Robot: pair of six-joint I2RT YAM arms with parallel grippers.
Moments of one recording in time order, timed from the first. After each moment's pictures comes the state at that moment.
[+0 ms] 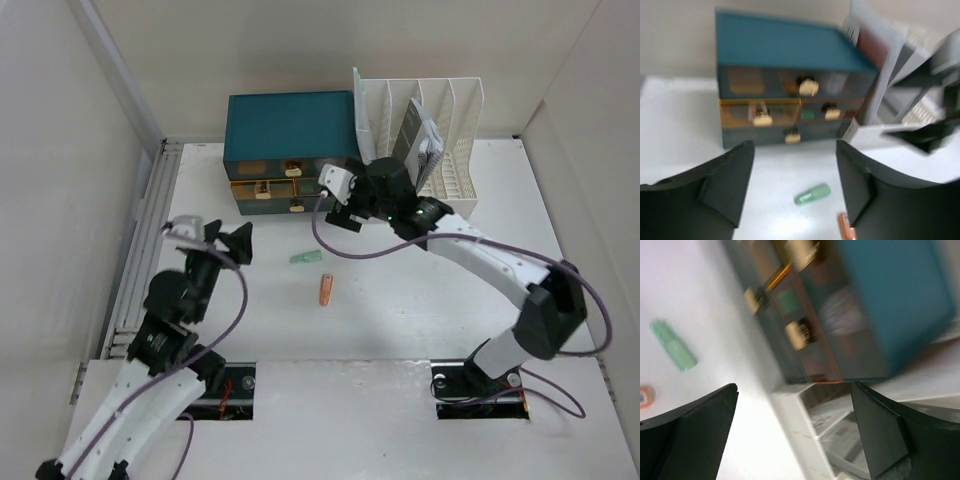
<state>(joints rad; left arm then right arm) -0.53 0.32 0.56 -0.08 -0.29 -0.20 0.70 1.57 1.31 -0.23 -0.08 -0.69</state>
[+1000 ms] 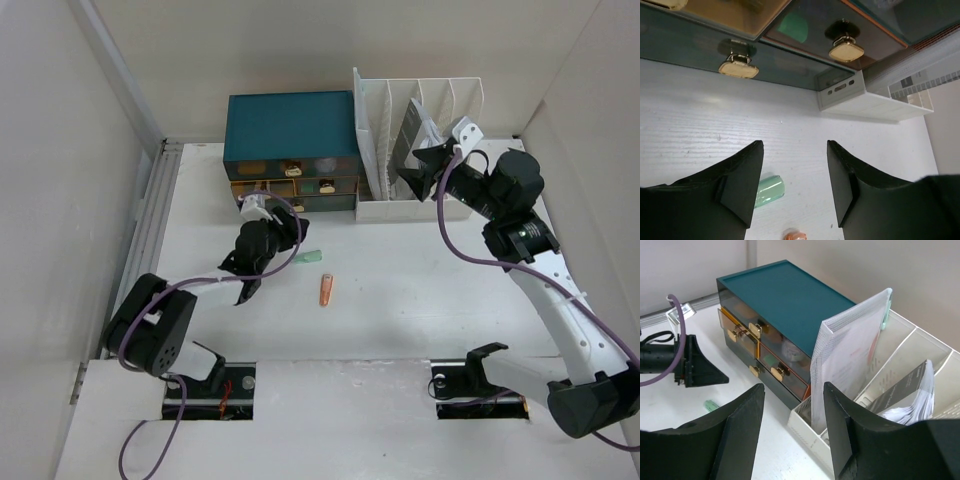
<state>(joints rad) -0.48 1.42 0.48 0.69 -0.10 -0.77 0.31 1.07 1.17 -0.05 -0.50 -0.18</state>
